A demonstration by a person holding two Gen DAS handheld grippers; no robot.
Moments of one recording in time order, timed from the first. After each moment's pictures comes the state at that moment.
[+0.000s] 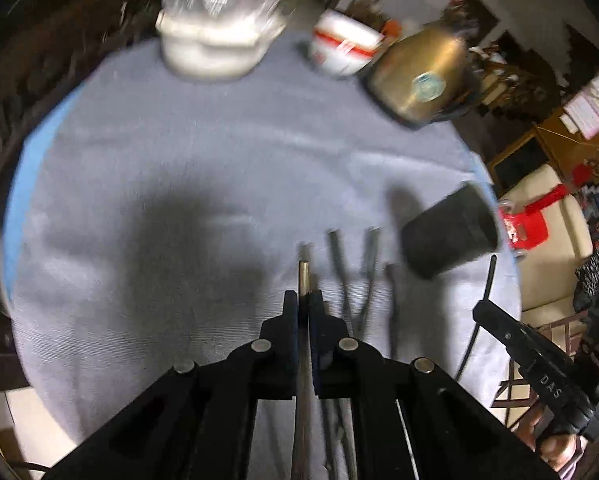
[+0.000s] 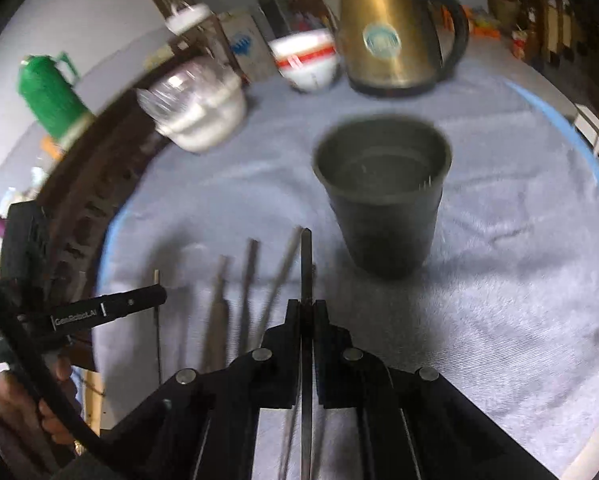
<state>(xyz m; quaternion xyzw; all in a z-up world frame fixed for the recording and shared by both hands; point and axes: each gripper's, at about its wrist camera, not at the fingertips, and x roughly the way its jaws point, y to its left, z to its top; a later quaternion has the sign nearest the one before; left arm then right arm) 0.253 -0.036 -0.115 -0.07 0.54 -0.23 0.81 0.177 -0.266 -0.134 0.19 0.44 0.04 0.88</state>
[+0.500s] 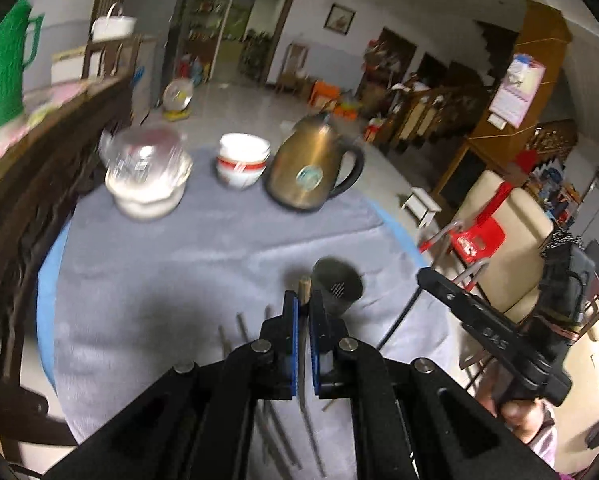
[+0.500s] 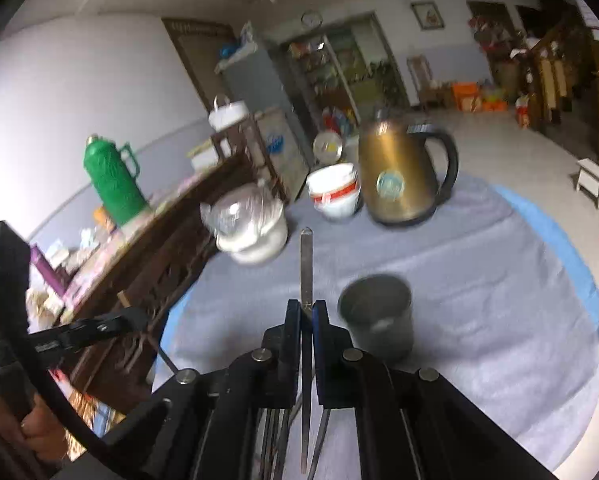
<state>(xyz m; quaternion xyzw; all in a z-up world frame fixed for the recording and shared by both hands) 0.193 -0.074 0.040 -0.03 0.39 -0.31 0.87 0.126 -0.298 -0.022 0.21 0.26 0.02 0.94</state>
